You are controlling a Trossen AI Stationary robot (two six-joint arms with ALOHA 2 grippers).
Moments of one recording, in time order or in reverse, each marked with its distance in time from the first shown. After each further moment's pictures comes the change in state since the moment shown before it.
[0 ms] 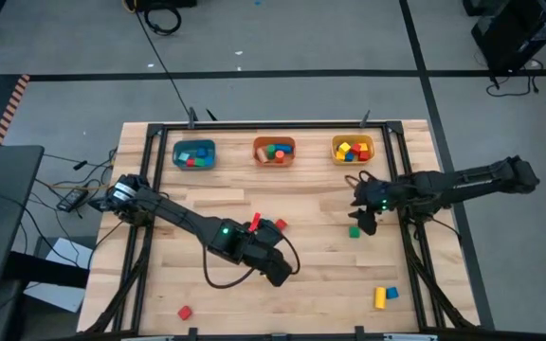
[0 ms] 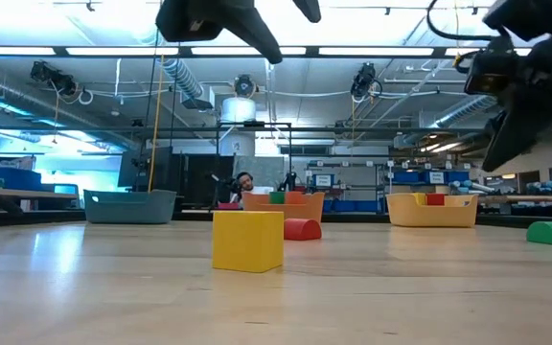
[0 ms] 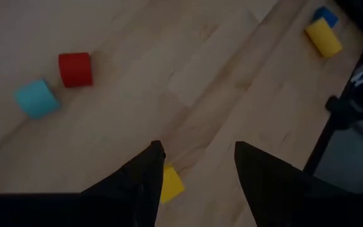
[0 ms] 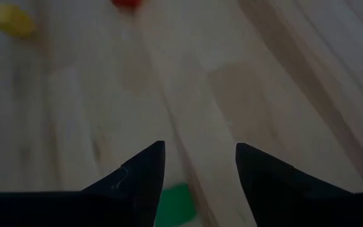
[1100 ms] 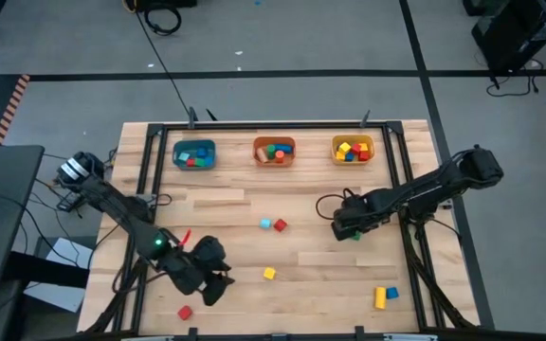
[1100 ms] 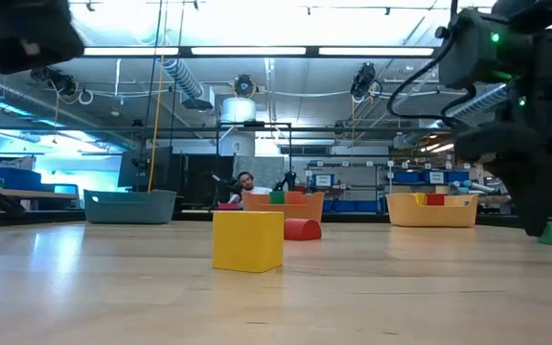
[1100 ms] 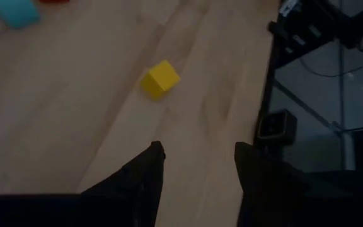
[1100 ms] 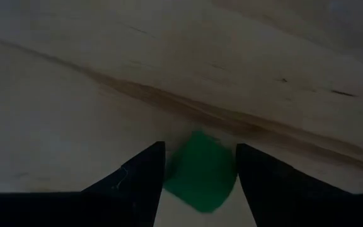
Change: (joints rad) left arm -0.308 -0.487 -0.755 0.482 -0.099 -0.038; right arm 0.134 0.633 0.170 -0.102 -0.106 0.990
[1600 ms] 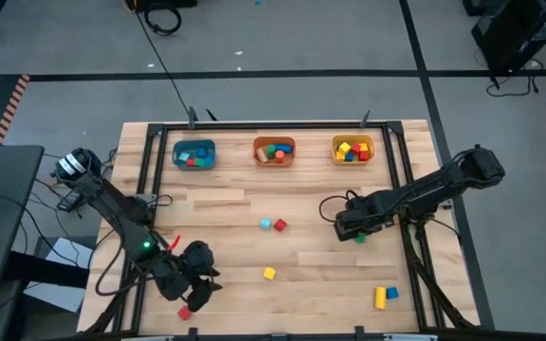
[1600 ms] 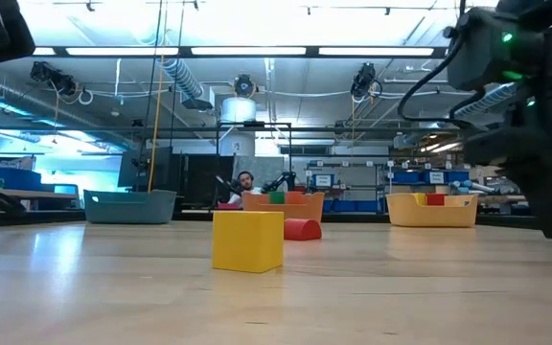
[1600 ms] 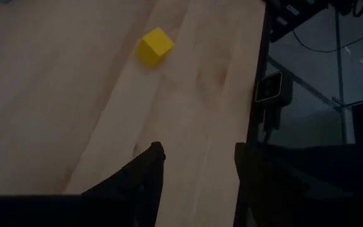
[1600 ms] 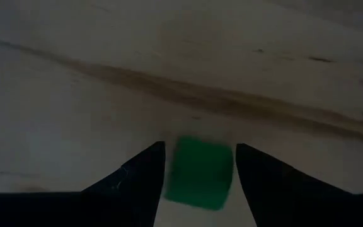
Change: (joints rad) left arm -0.095 -0.062 -0.050 -0.039 -0.001 -0.008; right arm 0.024 -0.011 -0.002 -0.041 -0.023 0.097
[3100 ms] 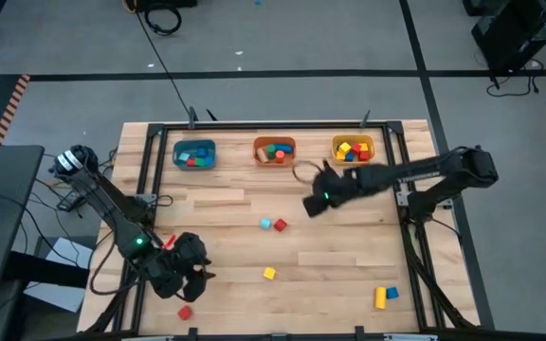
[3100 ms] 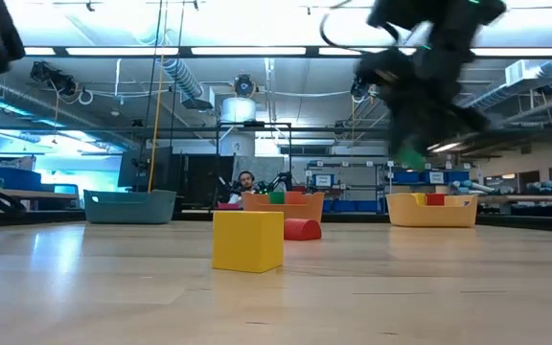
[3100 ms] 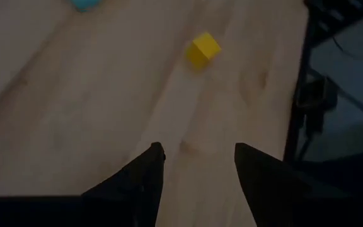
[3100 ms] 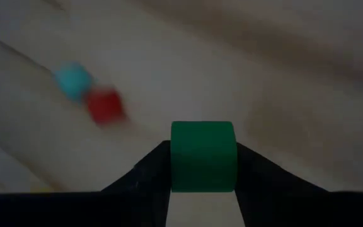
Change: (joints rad) left arm -0.027 -0.054 0.000 -0.192 -0.083 -0.081; right arm -0.224 0.057 0.352 0.088 0.164 -0.444
